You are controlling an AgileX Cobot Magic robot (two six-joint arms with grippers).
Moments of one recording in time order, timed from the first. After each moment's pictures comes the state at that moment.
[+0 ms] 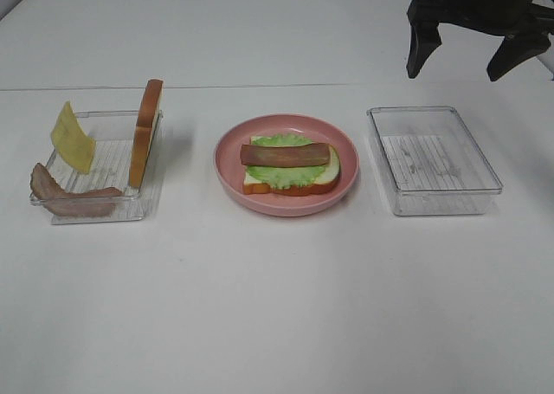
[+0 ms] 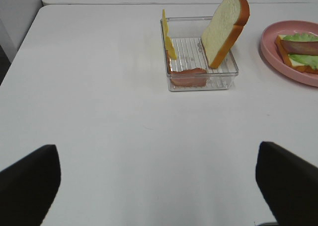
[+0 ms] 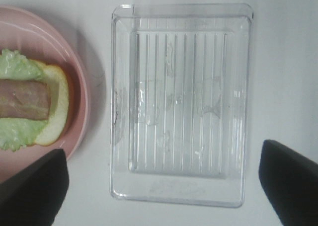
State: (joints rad) left arm 0.01 0.00 -0.50 -0.04 1.05 -0.01; right arm 0.15 1.98 -1.74 0.04 1.08 0.06
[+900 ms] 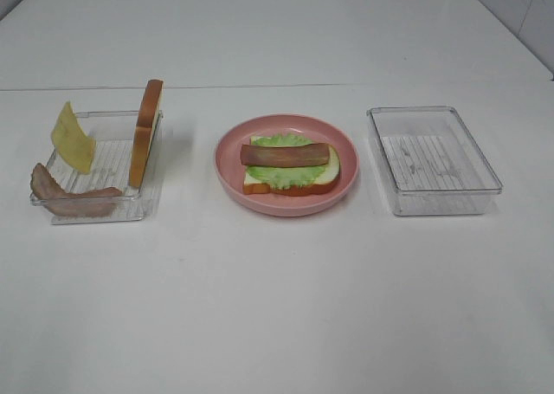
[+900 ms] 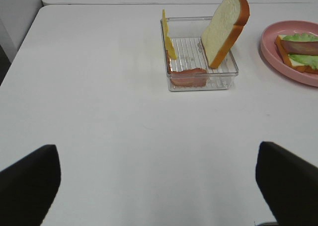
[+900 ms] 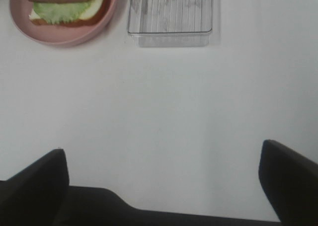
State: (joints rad) left arm 0.01 0.00 -0.50 -0.04 1.05 -0.01; right arm 0.15 0.62 -0.77 0.04 1.06 0.06
